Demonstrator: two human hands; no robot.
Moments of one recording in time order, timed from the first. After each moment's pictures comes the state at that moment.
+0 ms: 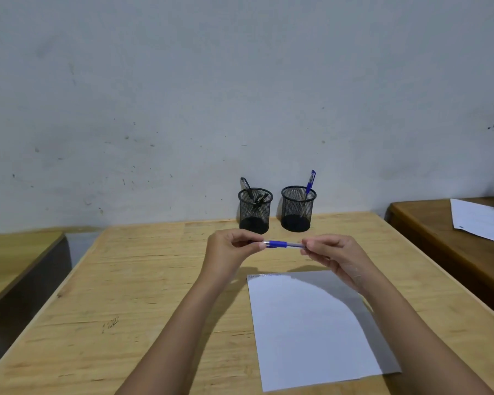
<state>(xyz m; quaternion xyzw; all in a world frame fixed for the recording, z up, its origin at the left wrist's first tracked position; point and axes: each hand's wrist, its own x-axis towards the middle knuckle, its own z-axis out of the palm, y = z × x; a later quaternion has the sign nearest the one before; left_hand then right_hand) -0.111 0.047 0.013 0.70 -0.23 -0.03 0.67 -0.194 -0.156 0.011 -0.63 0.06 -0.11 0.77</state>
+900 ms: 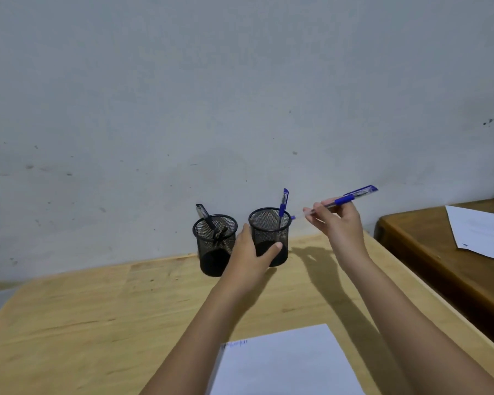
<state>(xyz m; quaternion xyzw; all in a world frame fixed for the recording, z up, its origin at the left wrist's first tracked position) -0.026 -0.096 -0.004 0.82 -0.29 -0.04 0.48 -0.090 -0.254 0.033 -0.59 0.15 -0.39 0.69</state>
